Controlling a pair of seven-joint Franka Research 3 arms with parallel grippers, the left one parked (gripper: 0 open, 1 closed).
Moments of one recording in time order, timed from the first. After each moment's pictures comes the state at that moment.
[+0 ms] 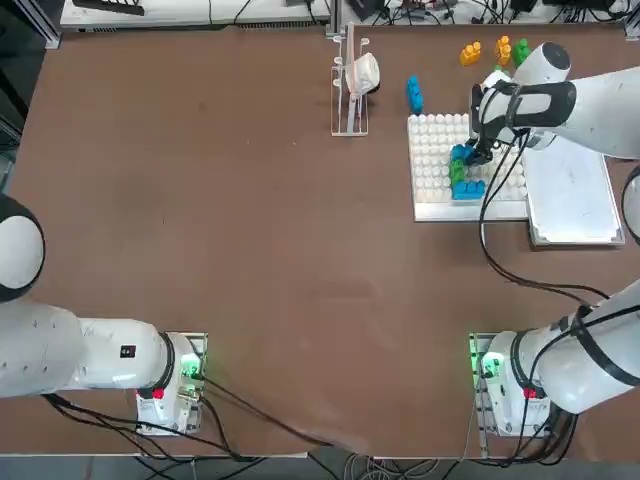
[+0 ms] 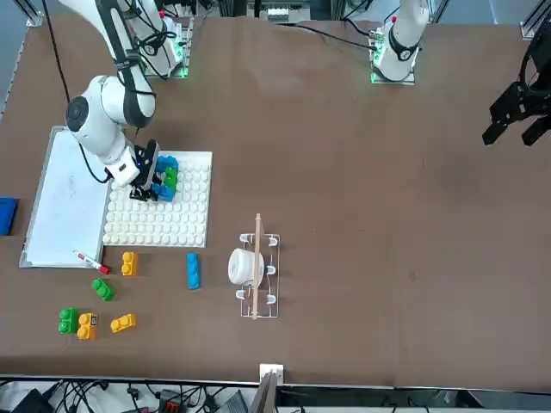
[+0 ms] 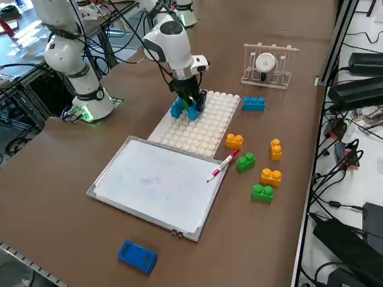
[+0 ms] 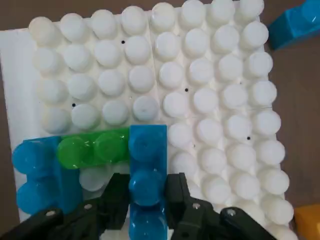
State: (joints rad) arm 0.50 0.16 -0.37 -2.41 0.37 2.62 -1.62
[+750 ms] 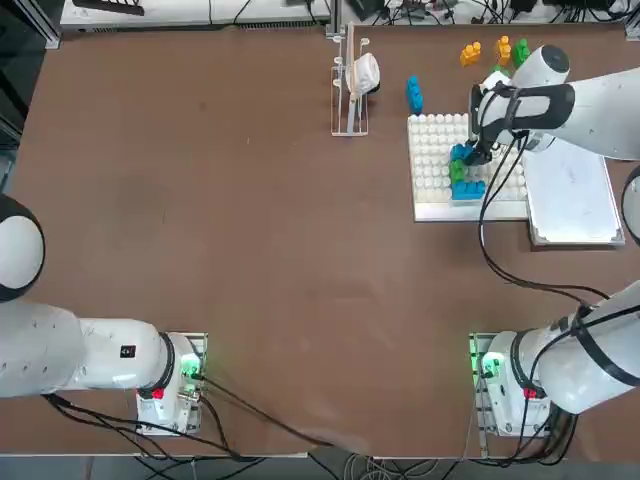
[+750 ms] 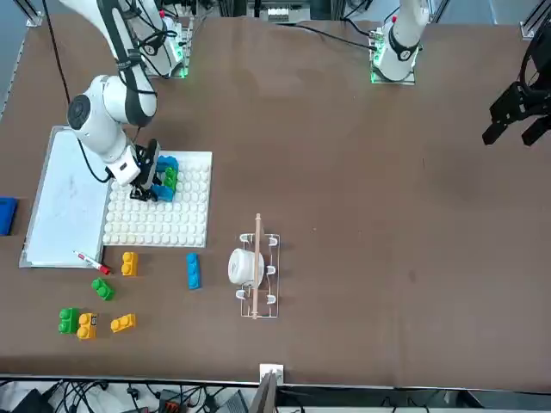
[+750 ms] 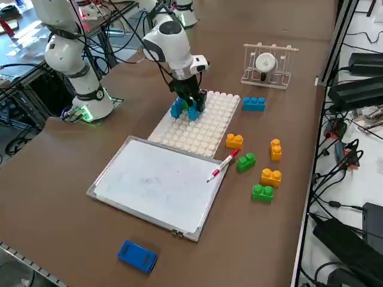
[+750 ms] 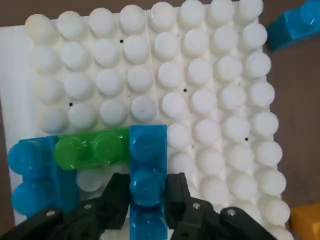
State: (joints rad) arm 0.50 0.16 -0.37 -2.42 0.37 2.65 -1.62
